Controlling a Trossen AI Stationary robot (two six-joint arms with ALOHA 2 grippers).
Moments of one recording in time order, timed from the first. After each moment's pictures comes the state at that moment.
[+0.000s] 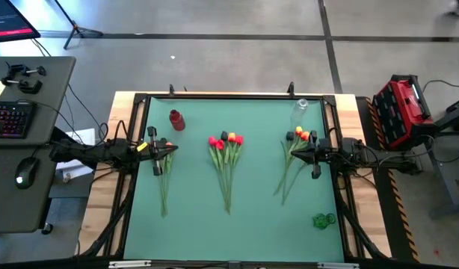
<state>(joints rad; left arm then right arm) -0.13 0.01 0.01 0.06 -0.32 0.32 -0.03 0.00 0.03 -0.05 0.02 0.13</state>
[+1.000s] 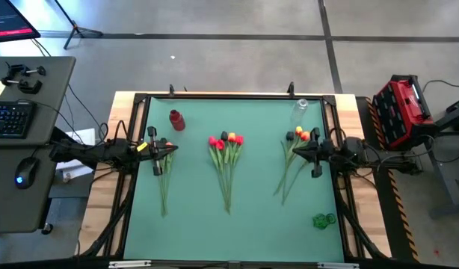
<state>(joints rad) -0.12 0.01 0.01 0.06 -0.32 0.32 -0.03 0.00 0.03 0.08 0.02 -0.03</state>
